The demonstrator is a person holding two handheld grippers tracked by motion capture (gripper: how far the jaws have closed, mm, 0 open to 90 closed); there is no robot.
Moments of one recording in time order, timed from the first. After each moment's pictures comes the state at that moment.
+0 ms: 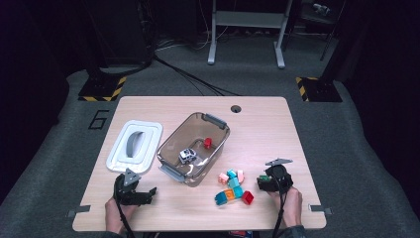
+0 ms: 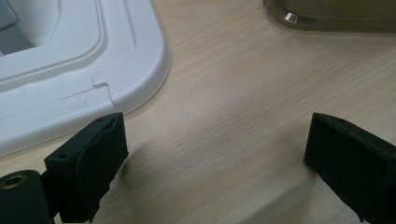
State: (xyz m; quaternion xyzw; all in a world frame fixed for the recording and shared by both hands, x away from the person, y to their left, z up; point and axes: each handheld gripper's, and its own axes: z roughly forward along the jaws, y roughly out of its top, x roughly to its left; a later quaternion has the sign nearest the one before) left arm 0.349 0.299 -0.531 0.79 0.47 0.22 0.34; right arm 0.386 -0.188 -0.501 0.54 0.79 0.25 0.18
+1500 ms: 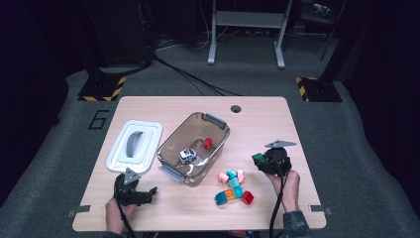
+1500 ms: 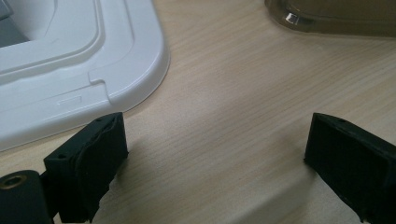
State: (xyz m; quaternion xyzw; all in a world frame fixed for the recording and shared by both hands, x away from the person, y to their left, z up) left arm 0.351 0.299 -0.531 0.79 0.48 0.21 0.34; right arm 0.414 -0.179 -0.449 0.51 0.77 0.34 0.18
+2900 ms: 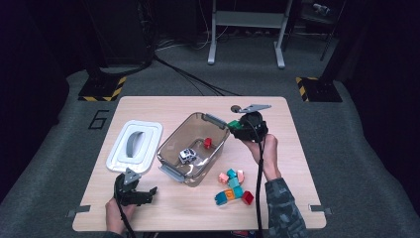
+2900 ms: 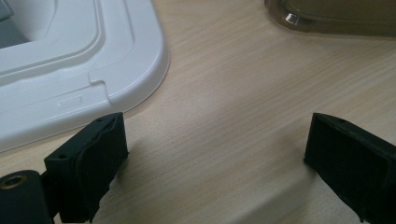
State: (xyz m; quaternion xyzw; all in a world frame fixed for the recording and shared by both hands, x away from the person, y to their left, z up) left arm 0.351 0.299 -0.531 0.79 0.47 0.21 0.34; right arm 0.474 -0.103 -0.364 0.42 0.80 0.38 0.20
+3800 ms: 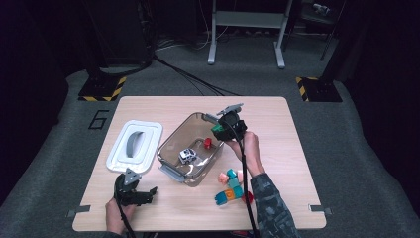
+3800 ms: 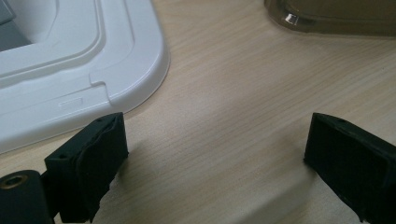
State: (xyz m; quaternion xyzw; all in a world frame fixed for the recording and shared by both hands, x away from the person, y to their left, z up) left arm 0.350 0.298 -0.531 0.79 0.47 0.22 0.34; right arm 0.500 -0.050 -0.390 0.39 0.85 0.32 0.17
